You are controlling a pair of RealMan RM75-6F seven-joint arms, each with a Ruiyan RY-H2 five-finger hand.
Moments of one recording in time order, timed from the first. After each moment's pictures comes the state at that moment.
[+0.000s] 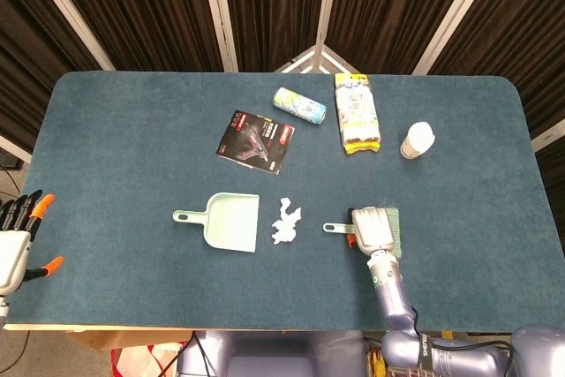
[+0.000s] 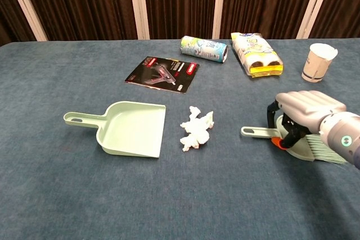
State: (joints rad) left arm -0.12 -1.10 -0.04 -1.65 1.44 1.43 0.14; right arm 0.60 -1.74 0.18 -1.49 -0.86 1.18 -0.73
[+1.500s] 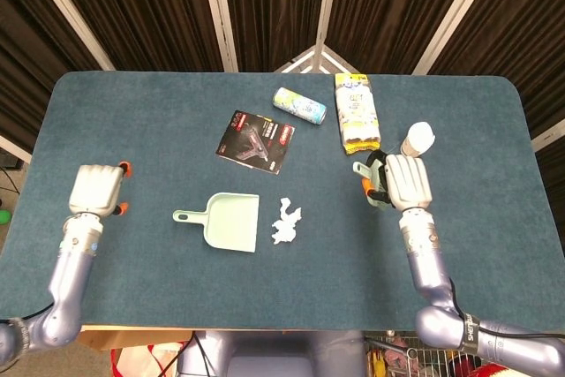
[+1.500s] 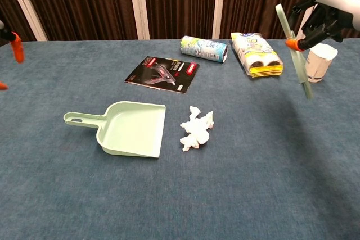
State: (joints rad) left arm -0.60 -1.31 -0.26 -1.75 0.74 1.16 0.92; right arm 0.62 -1.43 0.38 -1.73 -0.88 1.20 -0.45
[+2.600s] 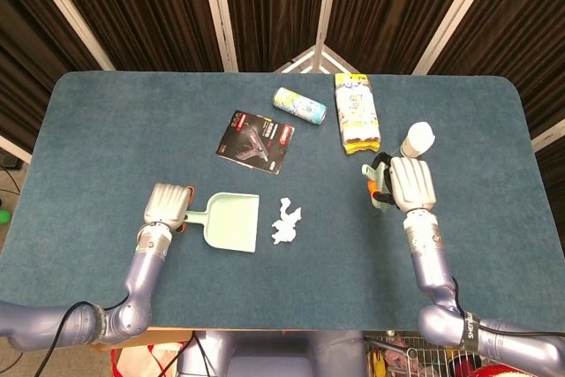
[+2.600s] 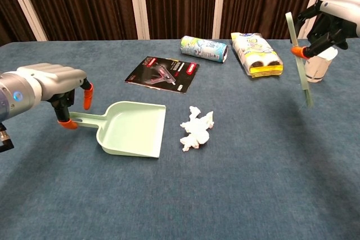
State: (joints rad) left arm -0.83 -1.61 -0.19 -1.63 0.51 1.18 1.03; right arm 0.63 -1.43 0.33 -1.69 -0.86 1.20 -0.41
